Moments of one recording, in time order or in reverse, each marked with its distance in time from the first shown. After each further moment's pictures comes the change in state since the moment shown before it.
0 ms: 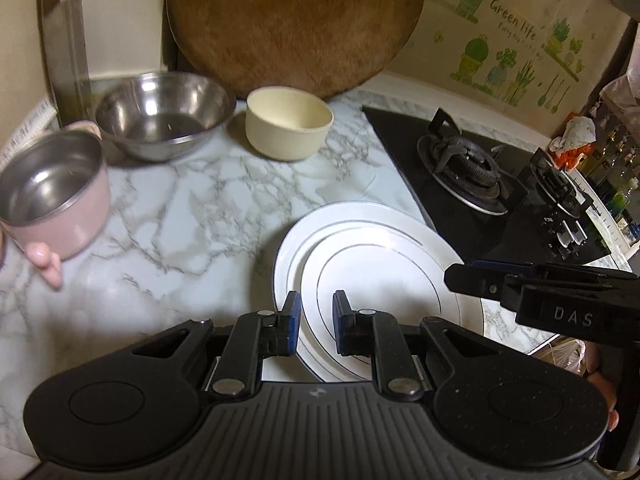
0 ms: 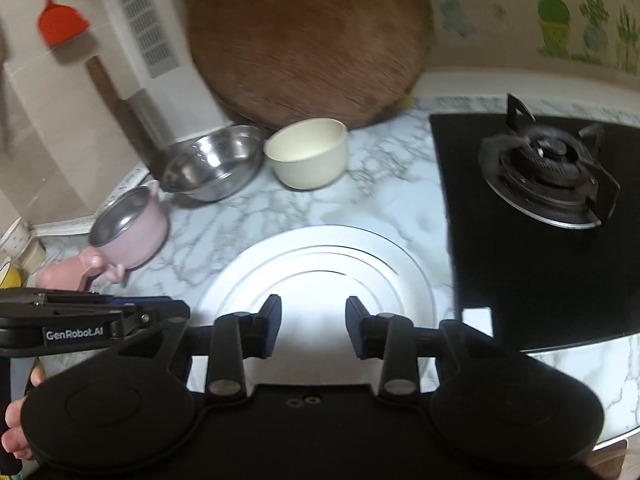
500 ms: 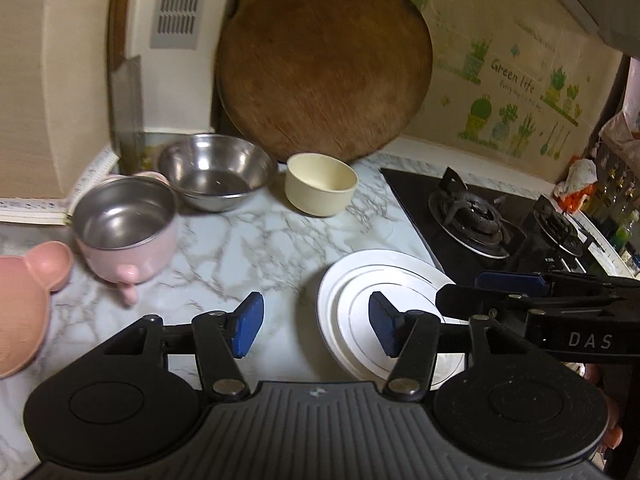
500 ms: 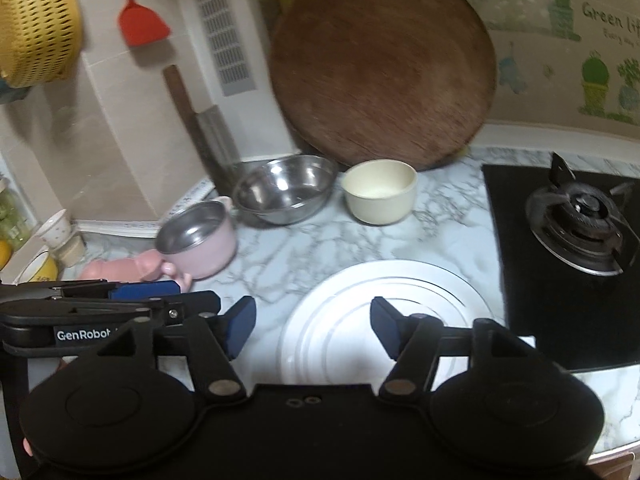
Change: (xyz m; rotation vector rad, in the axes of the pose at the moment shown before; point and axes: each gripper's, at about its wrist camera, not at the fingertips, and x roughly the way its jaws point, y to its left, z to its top) left arm -0.070 0.019 -0.016 -0.016 -0.181 0.054; right arm -0.034 0.066 0.000 -0.106 -0.087 0.071
